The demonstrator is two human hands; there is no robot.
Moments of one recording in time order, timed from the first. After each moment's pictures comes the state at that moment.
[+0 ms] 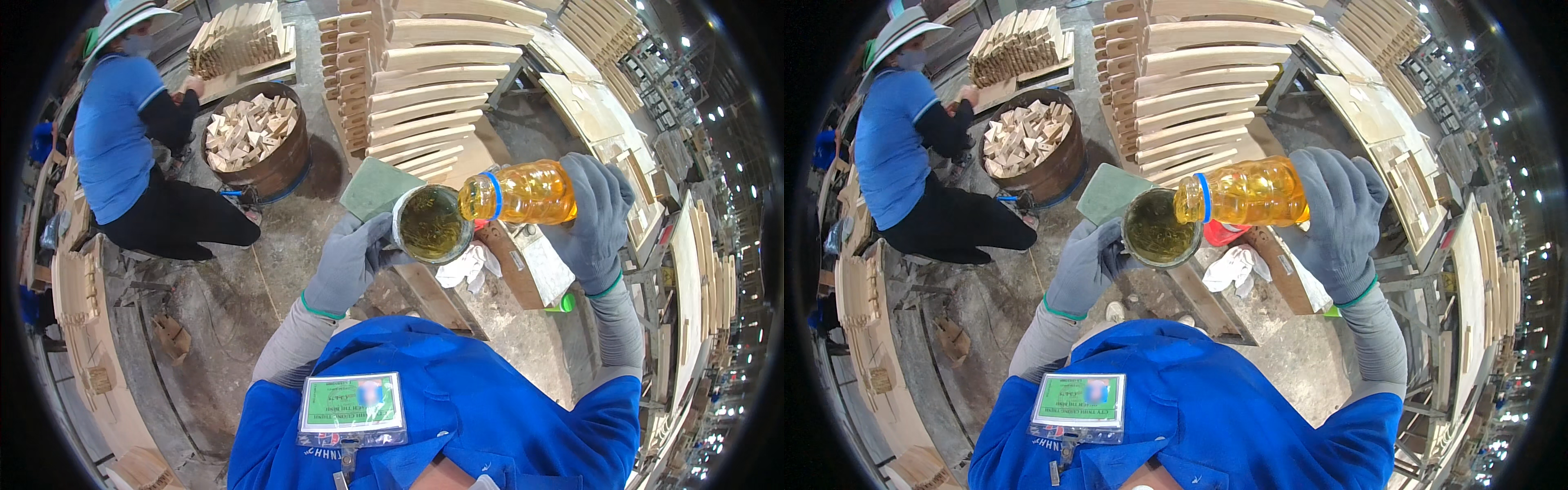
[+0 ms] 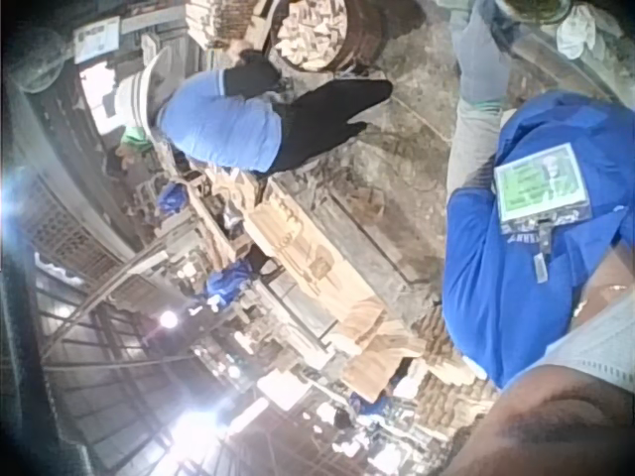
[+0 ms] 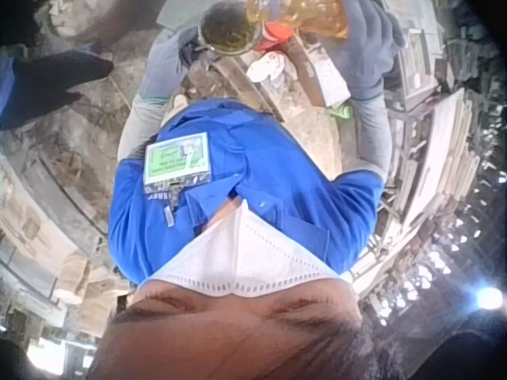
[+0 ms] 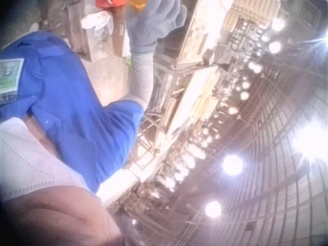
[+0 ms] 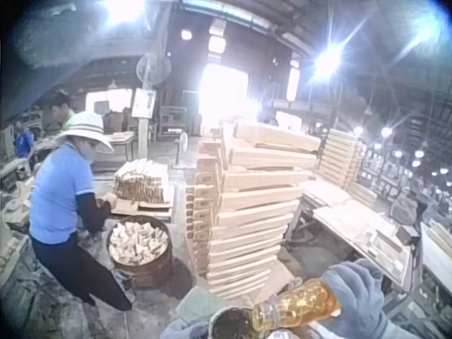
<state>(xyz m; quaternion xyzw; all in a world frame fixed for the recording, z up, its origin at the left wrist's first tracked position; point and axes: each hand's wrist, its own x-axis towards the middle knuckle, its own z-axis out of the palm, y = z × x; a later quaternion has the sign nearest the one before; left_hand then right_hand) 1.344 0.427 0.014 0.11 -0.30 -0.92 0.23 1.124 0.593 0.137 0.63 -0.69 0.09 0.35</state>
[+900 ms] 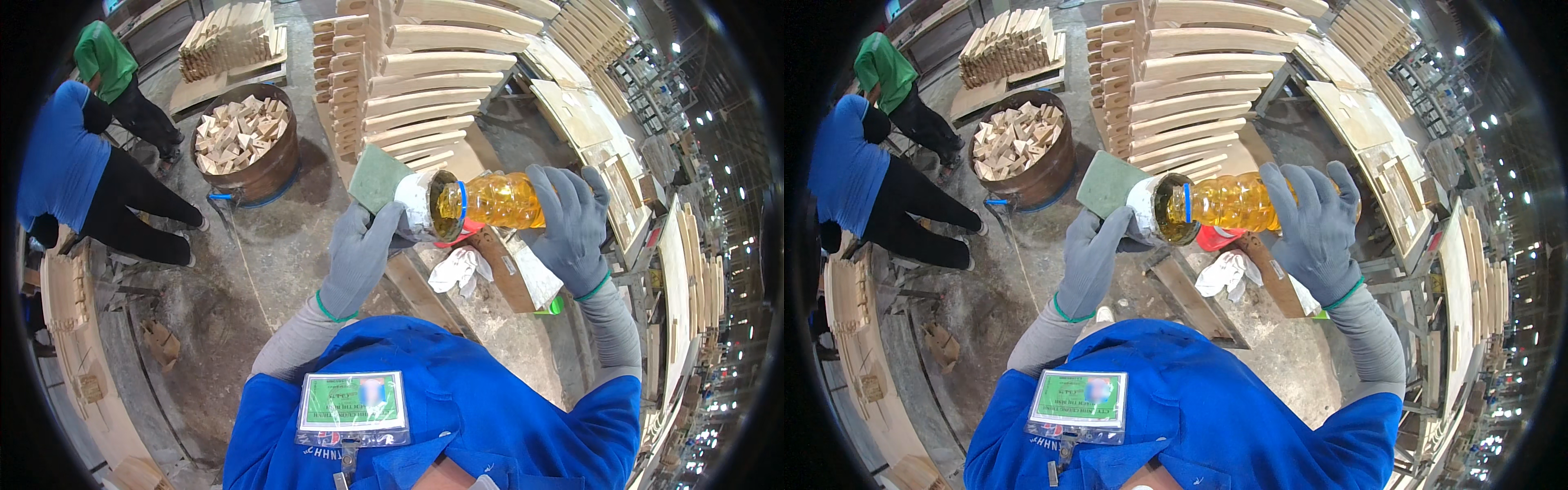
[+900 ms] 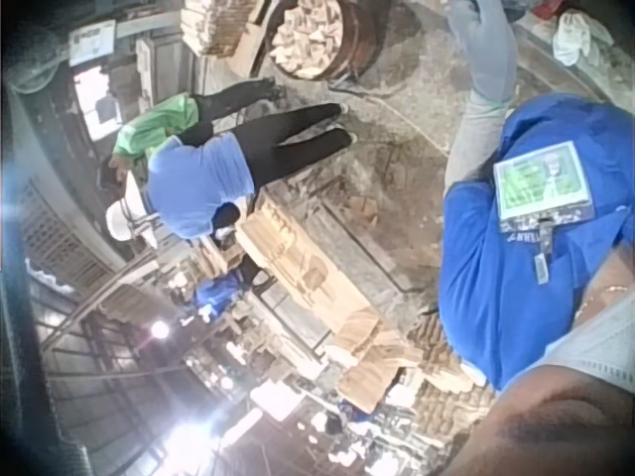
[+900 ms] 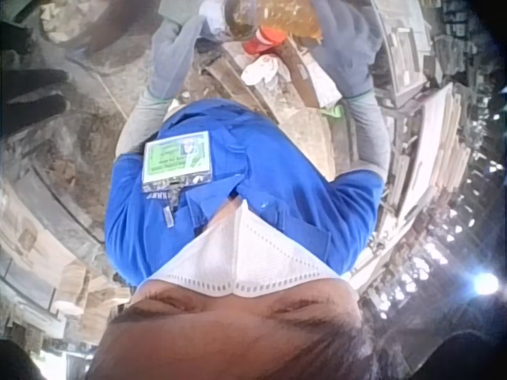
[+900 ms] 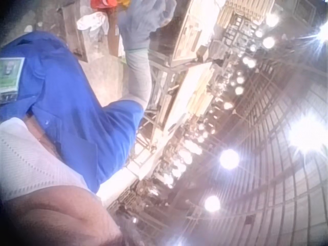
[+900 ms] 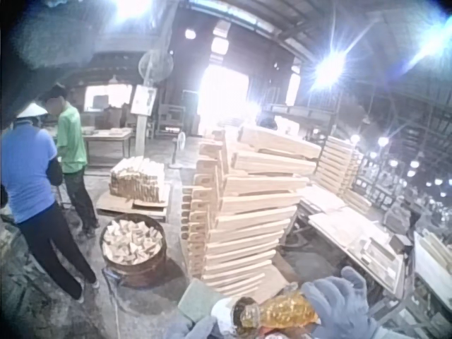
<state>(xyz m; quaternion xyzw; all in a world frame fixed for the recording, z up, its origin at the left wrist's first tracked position) 1.331 0.421 0.029 0.22 -0.49 -0.78 0.32 1.140 0.572 0.130 0.64 -0.70 0.01 0.32</state>
